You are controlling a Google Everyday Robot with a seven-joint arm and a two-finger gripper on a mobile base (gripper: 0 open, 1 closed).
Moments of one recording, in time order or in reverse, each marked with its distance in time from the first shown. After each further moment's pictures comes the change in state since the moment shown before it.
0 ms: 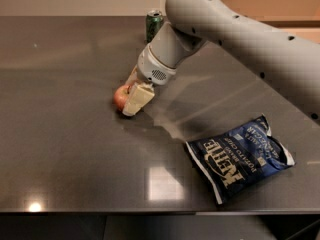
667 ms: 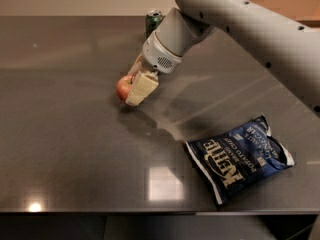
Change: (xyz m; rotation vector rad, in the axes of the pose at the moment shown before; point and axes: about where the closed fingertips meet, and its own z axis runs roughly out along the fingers) arm -0.007 -0.008 -0.028 -0.002 -0.024 -0.007
